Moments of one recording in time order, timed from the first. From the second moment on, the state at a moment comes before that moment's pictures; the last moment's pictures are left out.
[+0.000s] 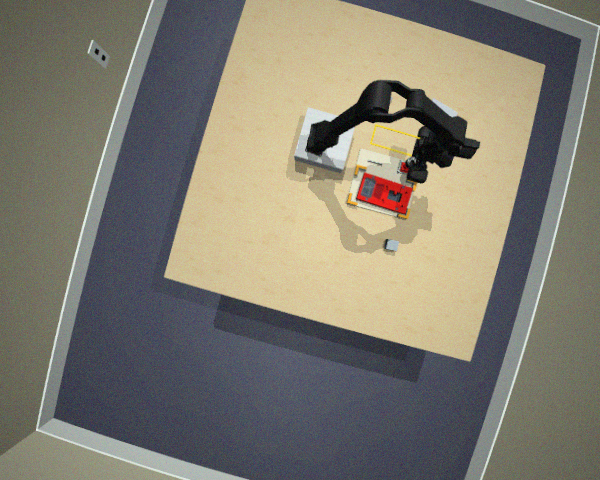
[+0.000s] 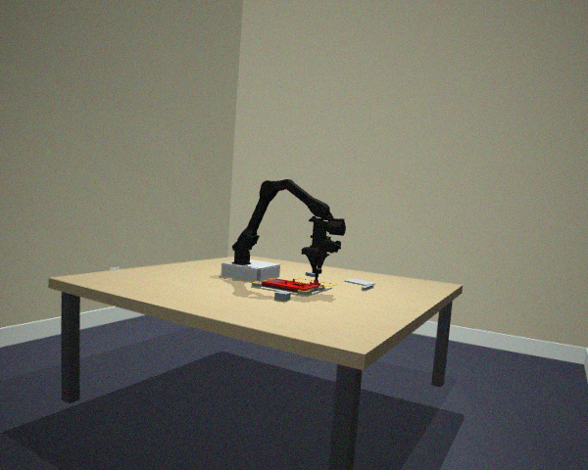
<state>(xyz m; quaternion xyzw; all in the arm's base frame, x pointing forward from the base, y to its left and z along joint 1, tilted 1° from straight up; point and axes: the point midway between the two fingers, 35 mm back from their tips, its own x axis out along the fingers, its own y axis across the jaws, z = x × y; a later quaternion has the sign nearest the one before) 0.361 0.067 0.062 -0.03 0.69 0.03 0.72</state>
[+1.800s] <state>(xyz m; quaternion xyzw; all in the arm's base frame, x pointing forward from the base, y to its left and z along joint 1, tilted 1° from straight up) 0.293 0.159 0.098 -0.03 0.69 0.03 0.72</state>
